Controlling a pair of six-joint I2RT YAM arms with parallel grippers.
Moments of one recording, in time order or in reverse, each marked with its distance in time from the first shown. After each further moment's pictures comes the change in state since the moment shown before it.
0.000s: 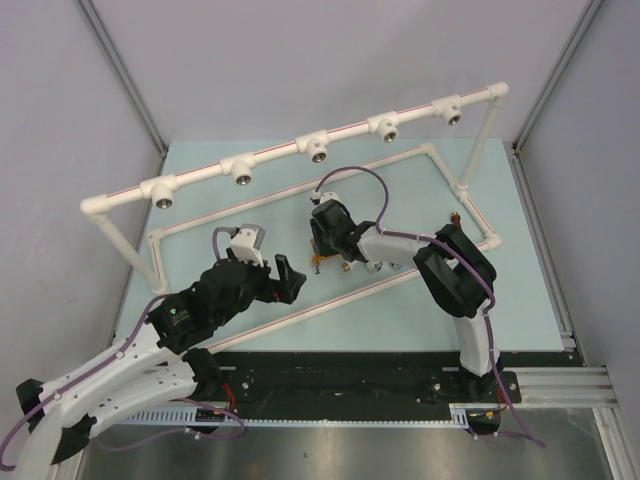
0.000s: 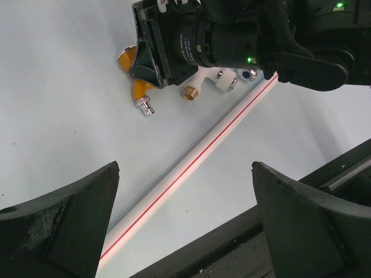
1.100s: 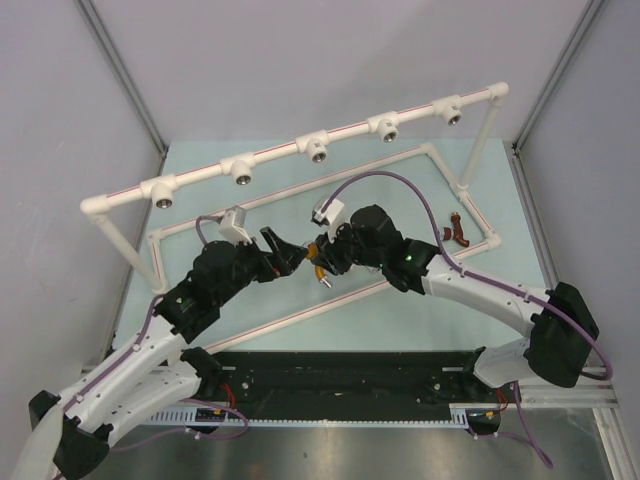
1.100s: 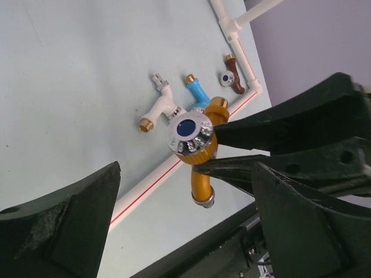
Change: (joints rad) left arm 0.243 0.055 -0.050 0.234 0.227 -0.261; right arm 0.096 -0.622 -0.283 0.000 -0.326 -0.420
